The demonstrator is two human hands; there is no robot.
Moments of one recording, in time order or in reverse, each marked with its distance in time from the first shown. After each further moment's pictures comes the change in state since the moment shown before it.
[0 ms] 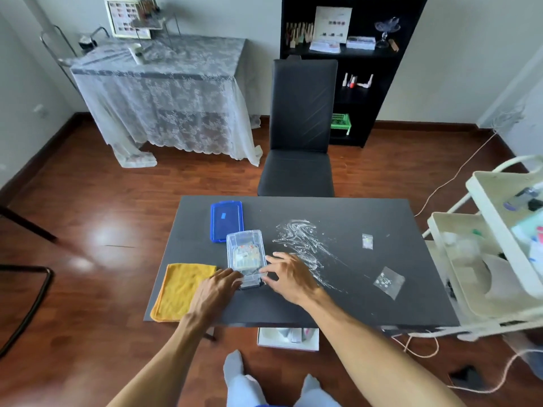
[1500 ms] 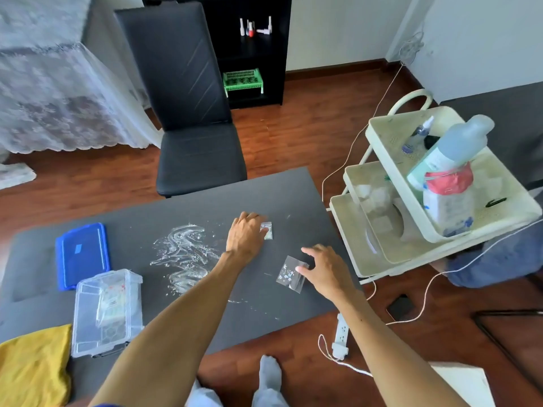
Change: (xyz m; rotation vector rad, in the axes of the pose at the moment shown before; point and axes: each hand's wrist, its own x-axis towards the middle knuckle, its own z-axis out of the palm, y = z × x) left_hand 0.251 0.258 0.172 -0.099 -0.221 0.088; right_hand -0.144 0.284 -0.070 0.092 0.106 0.677
